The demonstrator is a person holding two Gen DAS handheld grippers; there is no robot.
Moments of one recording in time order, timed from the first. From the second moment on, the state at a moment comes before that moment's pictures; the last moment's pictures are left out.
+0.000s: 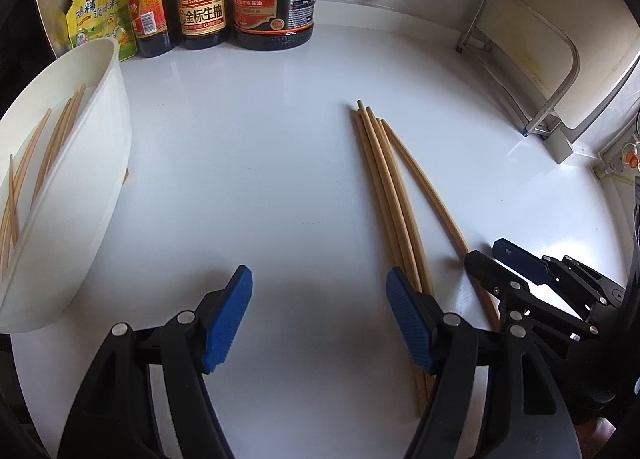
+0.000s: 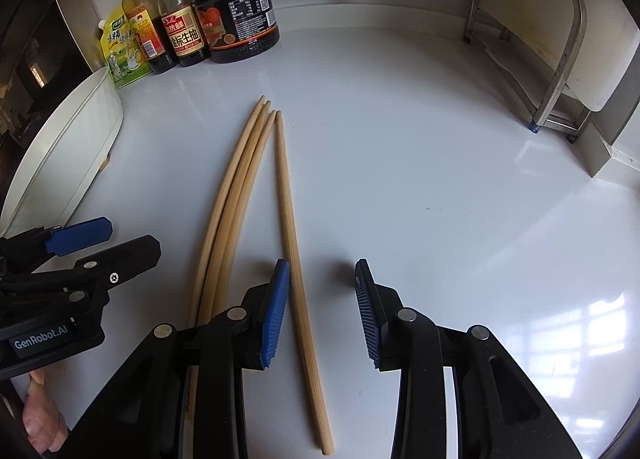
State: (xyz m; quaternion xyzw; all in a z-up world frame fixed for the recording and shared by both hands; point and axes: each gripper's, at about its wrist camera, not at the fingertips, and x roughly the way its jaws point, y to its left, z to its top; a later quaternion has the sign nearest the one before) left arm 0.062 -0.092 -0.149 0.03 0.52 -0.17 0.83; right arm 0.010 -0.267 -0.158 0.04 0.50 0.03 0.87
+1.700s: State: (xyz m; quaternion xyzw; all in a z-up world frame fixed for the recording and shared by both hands) left arm 0.057 -0.122 -0.158 0.09 0.51 -0.16 0.84; right arm 0.014 -0.249 -0.161 -0.02 0.49 0.04 0.87
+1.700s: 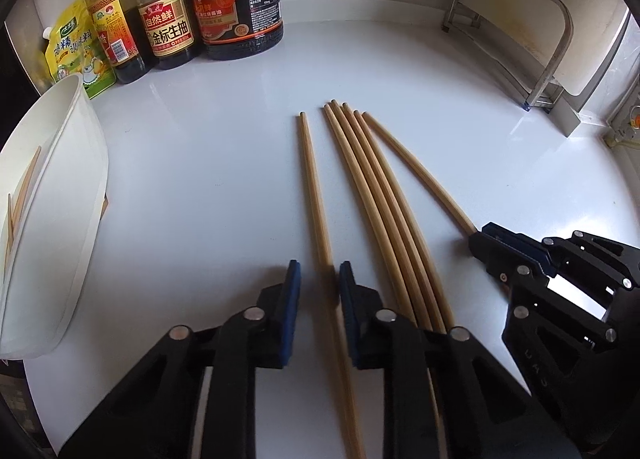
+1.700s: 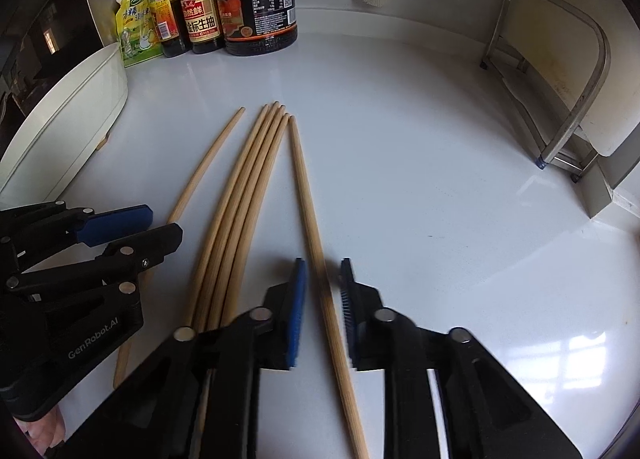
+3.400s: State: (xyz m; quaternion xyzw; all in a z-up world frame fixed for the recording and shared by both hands) left arm 0.167 0.169 -0.089 -0.01 0.51 -0.06 0.86; right arm 0.161 0.034 -0.083 0.04 0.52 0.20 0.83
